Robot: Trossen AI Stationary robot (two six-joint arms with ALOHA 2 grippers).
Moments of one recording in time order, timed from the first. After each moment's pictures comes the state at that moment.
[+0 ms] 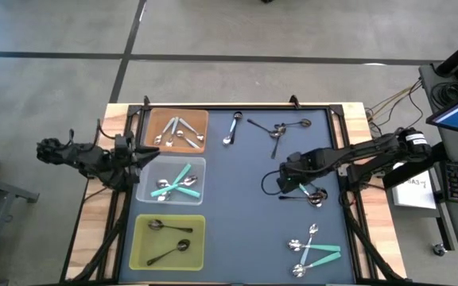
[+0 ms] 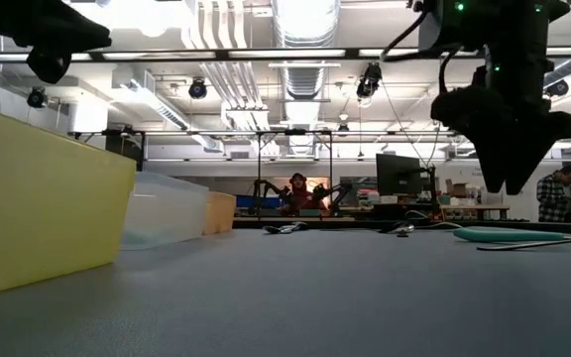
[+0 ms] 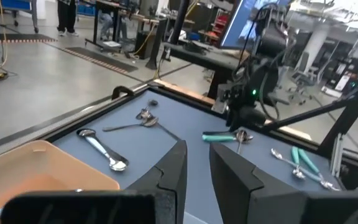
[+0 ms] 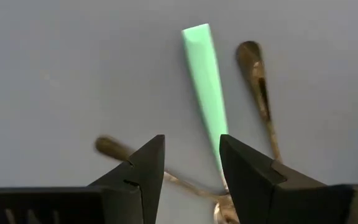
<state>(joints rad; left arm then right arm) -0.35 0.15 0.46 -0.43 -0.65 -0.34 0.07 1.36 0.85 -0.94 0.06 1.21</state>
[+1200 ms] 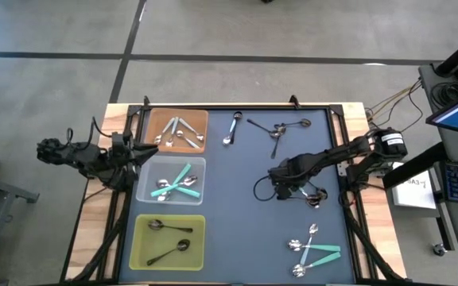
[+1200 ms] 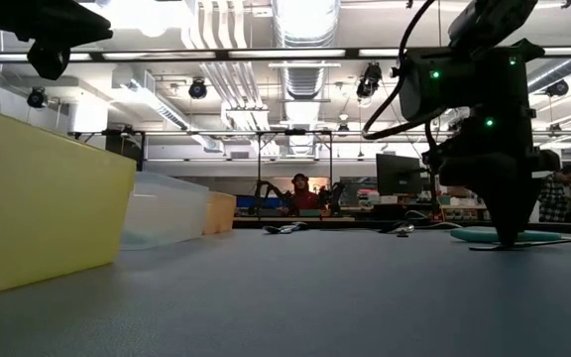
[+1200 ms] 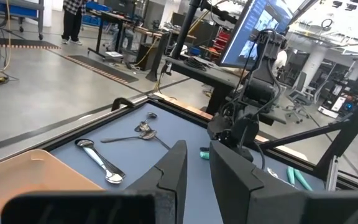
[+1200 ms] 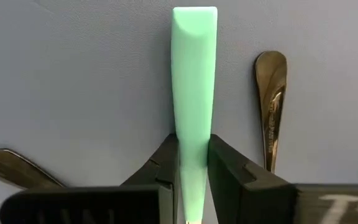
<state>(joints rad) -0.35 0.14 0.46 -0.37 -0.67 -0.35 0.04 1.67 0.82 -0.85 0.09 0.97</state>
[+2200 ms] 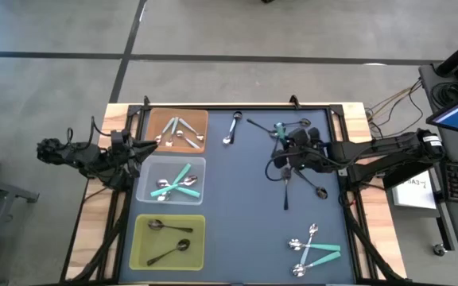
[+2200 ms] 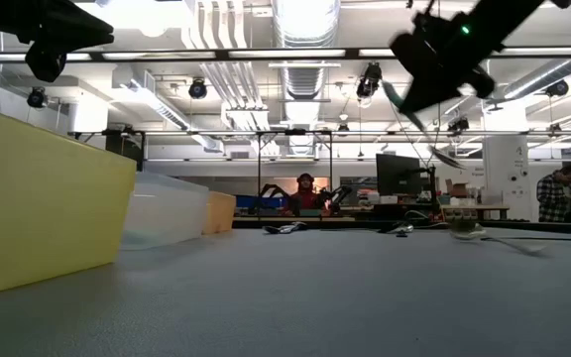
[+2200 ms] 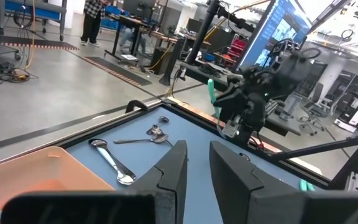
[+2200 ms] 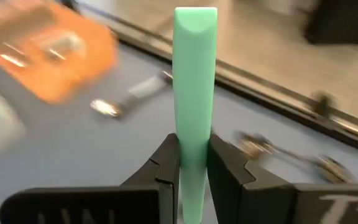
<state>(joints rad) -0.35 0.14 0.46 -0.37 -0.75 -0.39 0.05 1.15 0.82 -0.50 0.80 0.69</state>
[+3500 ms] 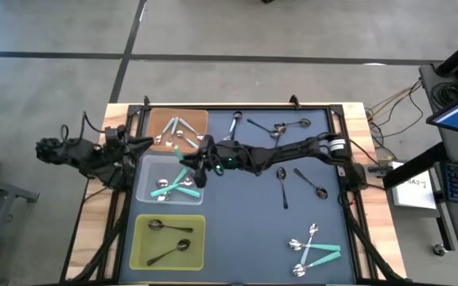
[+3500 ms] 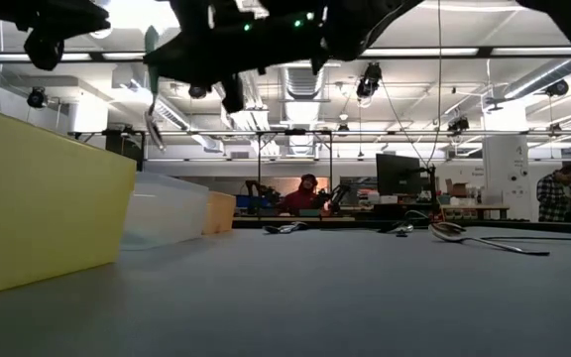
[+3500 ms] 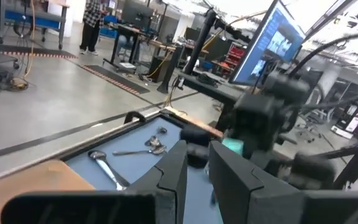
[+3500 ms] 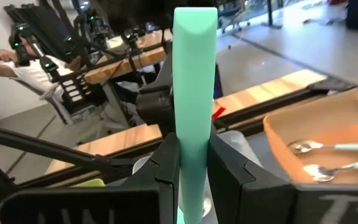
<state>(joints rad) -0.35 0.14 0.52 -0.38 -0.75 -0.35 -0.03 2.10 1.55 0.47 0.04 0.30</state>
